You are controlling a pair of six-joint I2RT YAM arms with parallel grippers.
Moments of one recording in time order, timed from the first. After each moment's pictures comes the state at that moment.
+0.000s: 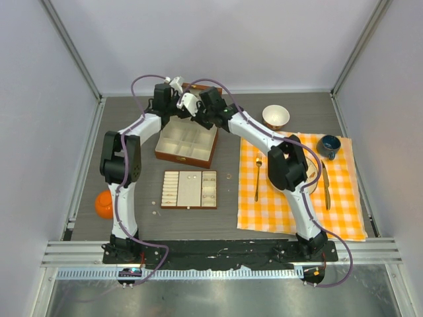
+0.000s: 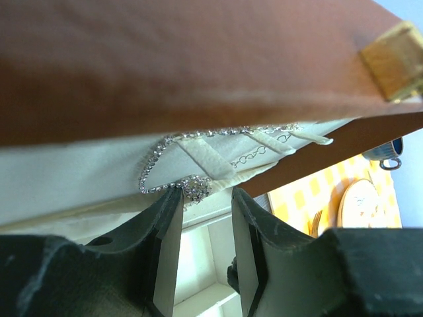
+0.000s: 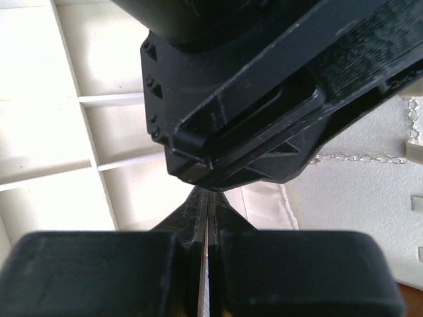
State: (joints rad) left arm -0.23 2.15 1.63 0.08 0.54 -0.49; right arm 0.65 2.26 2.04 -0.44 -0.10 -0.57
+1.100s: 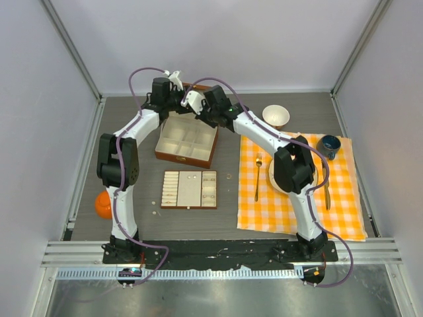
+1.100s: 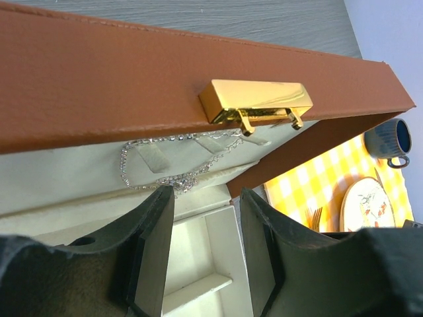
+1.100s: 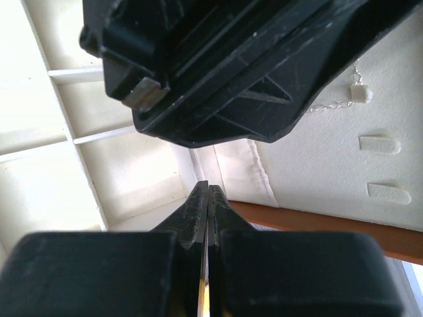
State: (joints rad) left arm -0.24 2.09 1.68 -0.05 0.50 -0.41; right arm 0.65 2.18 1.97 -0.45 -0.02 -0.58
